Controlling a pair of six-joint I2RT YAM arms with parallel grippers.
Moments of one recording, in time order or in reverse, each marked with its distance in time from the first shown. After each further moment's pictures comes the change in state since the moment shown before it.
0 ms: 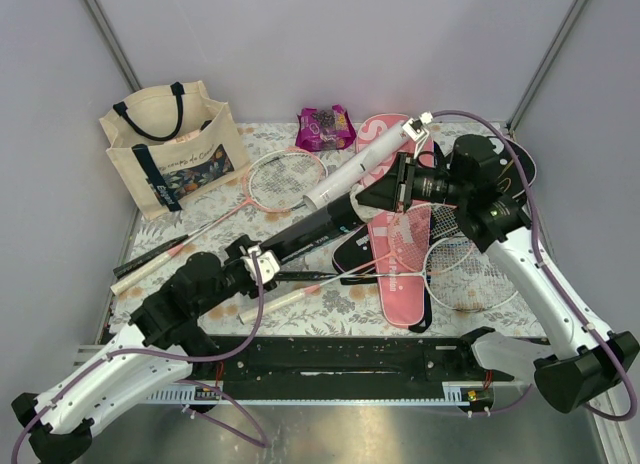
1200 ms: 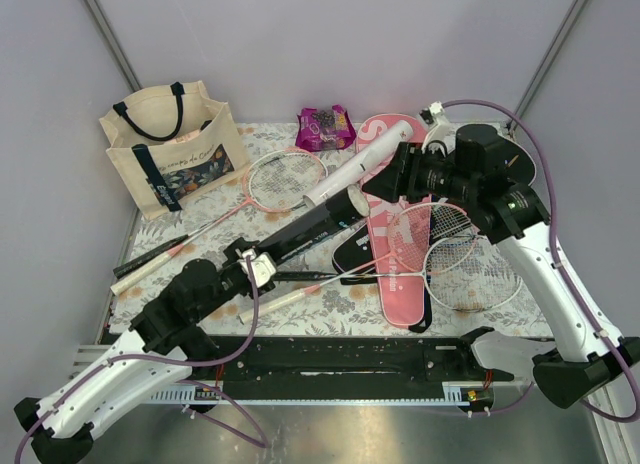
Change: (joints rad) left arm 0.001 -0.060 -0.068 0.056 -0.031 -0.018; right arm 0.036 0.037 0.219 -0.397 0.352 -0.172
